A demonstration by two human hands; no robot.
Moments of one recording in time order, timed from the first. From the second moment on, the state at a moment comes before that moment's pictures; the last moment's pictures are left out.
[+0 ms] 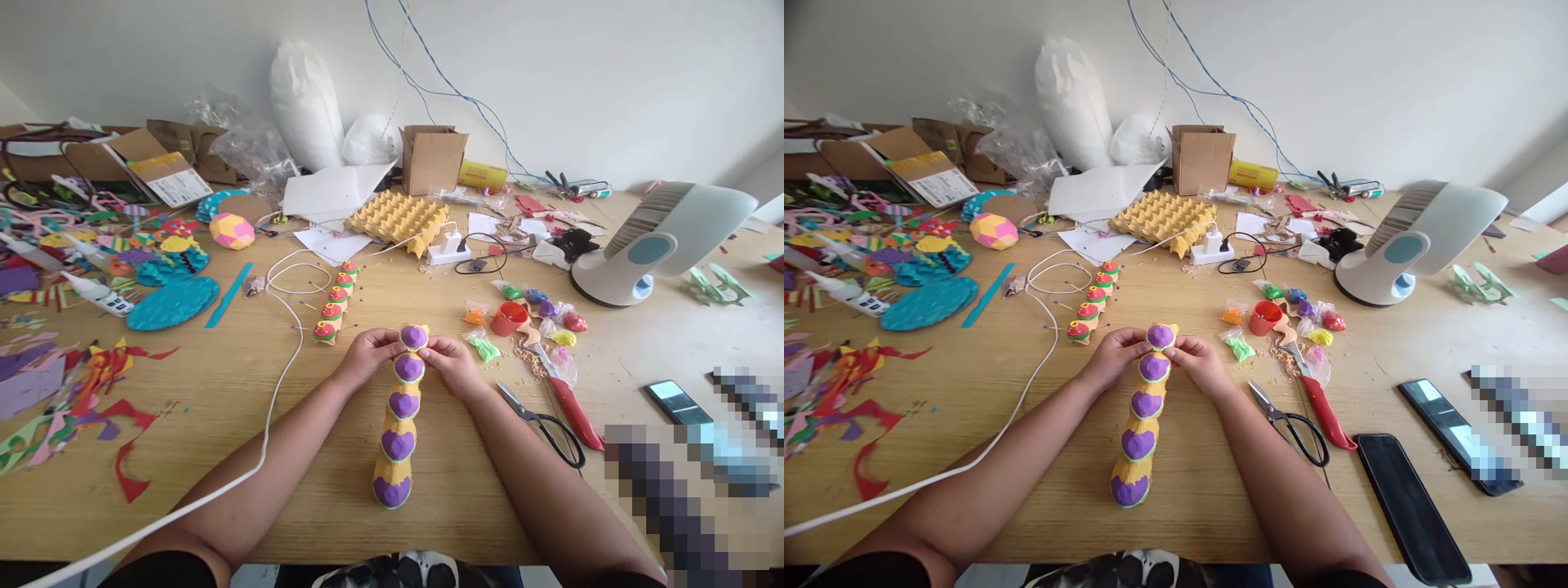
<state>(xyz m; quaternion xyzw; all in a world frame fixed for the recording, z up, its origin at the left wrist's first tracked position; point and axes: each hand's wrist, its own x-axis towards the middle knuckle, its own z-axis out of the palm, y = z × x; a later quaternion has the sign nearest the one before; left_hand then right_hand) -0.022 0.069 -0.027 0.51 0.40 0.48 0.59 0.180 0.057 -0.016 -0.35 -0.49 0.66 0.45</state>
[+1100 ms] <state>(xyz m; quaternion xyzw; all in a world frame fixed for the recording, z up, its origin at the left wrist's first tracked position) -0.022 0.063 -0.014 0.58 0.44 0.44 0.52 0.180 0.056 -0.010 -0.43 -0.60 0.51 0.43</state>
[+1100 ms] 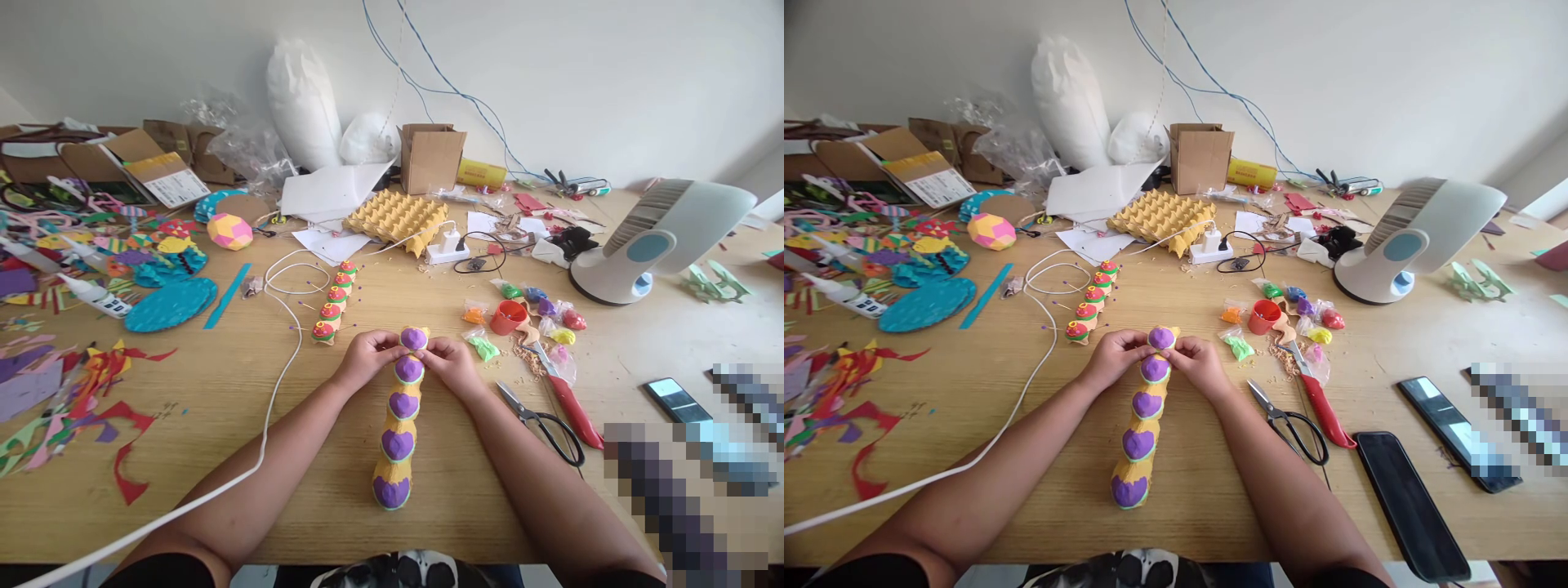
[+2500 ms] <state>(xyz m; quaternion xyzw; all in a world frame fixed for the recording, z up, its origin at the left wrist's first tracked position) -0.024 0.065 -0.026 0.40 0.30 0.48 0.72 0.179 0.058 -0.020 -0.34 -0.48 0.68 0.44</state>
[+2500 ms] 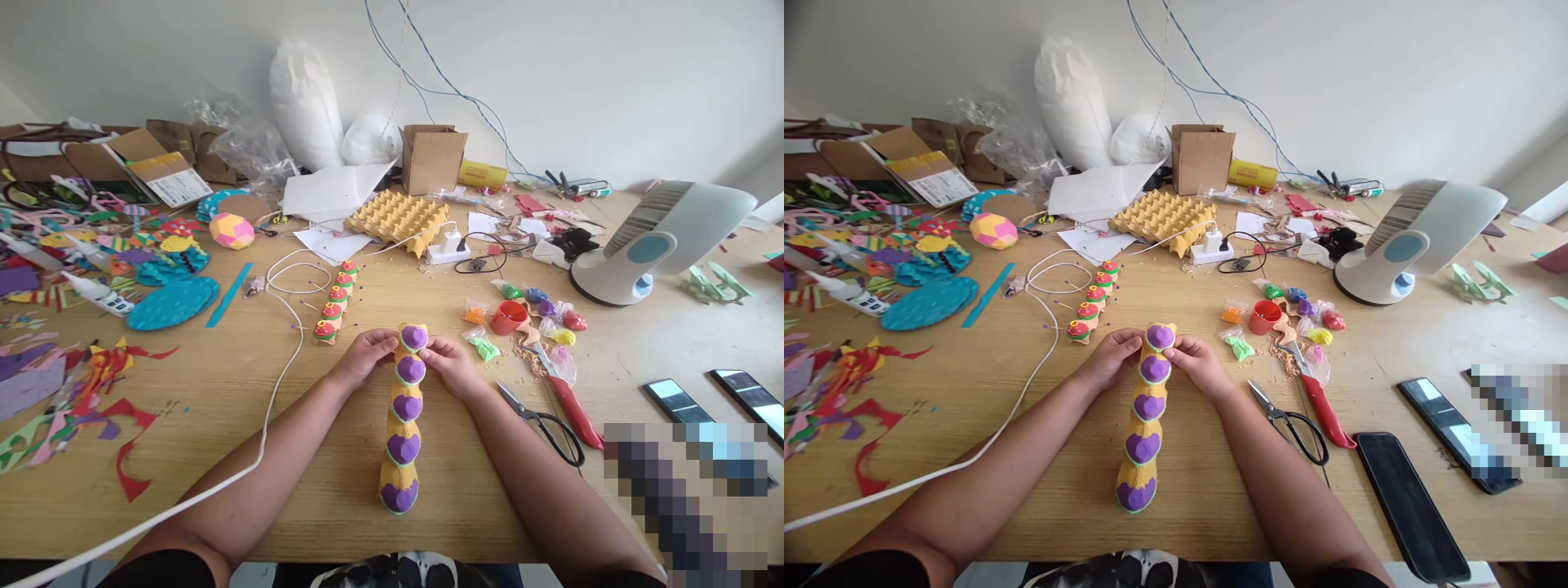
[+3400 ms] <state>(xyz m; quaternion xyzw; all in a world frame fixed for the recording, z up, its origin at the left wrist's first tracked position) -0.020 0.063 -0.026 0.37 0.31 0.48 0.73 0.176 0.055 -0.022 -0.31 -0.39 0.74 0.46</state>
